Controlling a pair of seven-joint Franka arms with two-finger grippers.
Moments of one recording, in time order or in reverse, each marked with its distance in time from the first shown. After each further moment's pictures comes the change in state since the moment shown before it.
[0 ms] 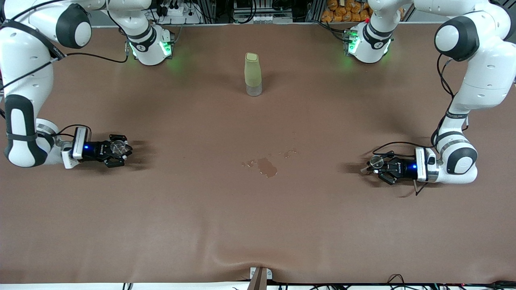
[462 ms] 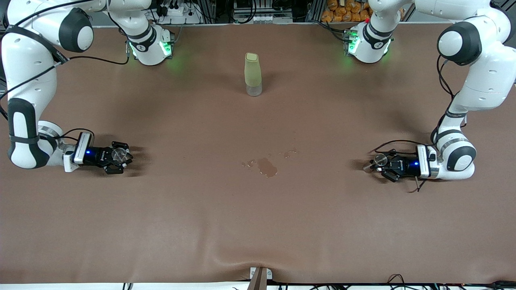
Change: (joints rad) left arm 0.053 0.032 -0.003 0.001 0.002 -0.028 0.031; right arm 0.000 0.036 0.004 0.013 0.079 0.066 -0.017
